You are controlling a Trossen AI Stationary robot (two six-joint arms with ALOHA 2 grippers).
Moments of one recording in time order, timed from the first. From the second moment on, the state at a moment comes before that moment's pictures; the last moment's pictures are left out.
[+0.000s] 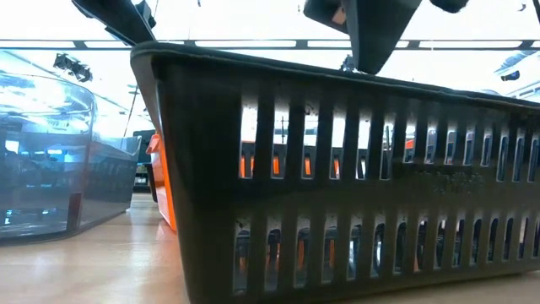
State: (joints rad) left arm -0.43 1.19 0.96 -0.66 -0.43 -0.38; right arm 0.57 2.14 1.84 -0.94 0.00 0.34
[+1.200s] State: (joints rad) left arm -0.43 1.19 0.96 -0.66 -0.43 -0.38; right arm 0.59 2.14 1.62 -0.78 -0.01 0.40
